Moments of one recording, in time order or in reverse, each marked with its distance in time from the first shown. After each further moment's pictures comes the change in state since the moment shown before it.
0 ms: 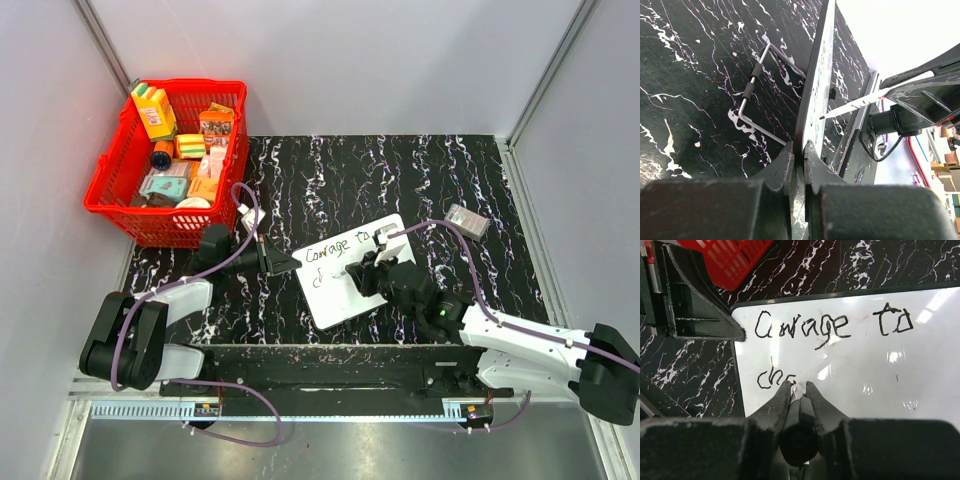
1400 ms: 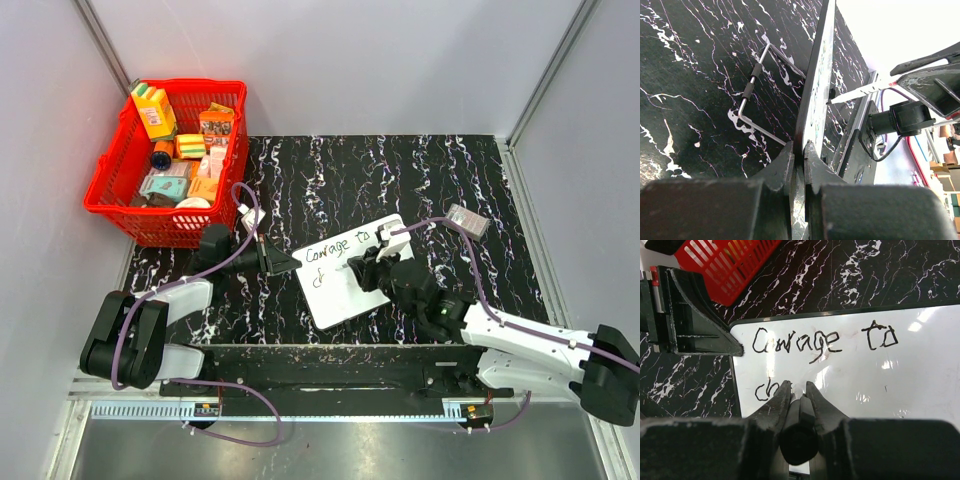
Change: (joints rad) left arm 0.002 0.008 0.000 0.008 0.004 -0.005; right arm 0.000 -0.016 0.026 -0.008 0.049 -0.021
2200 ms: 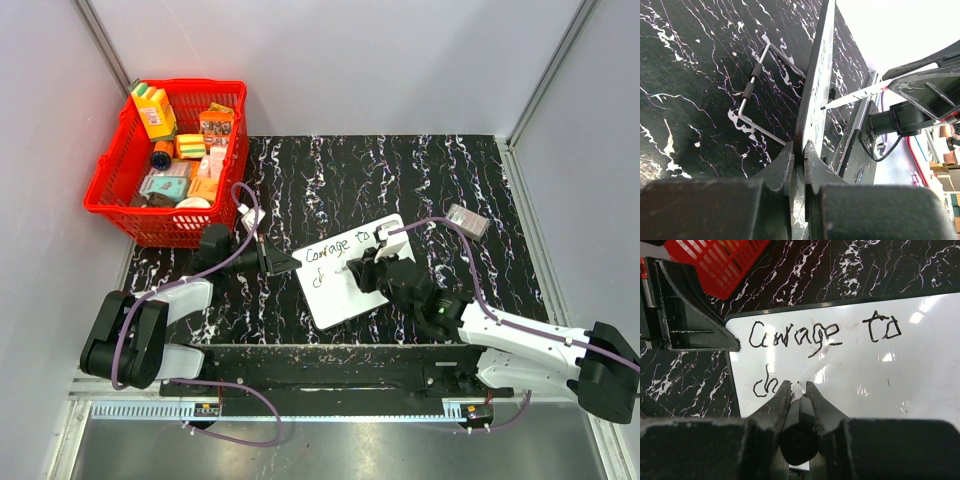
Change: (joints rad) left arm 0.000 0.000 0.000 0.000 0.000 0.000; right arm 0.000 0.030 0.004 -0.014 -0.001 0.028
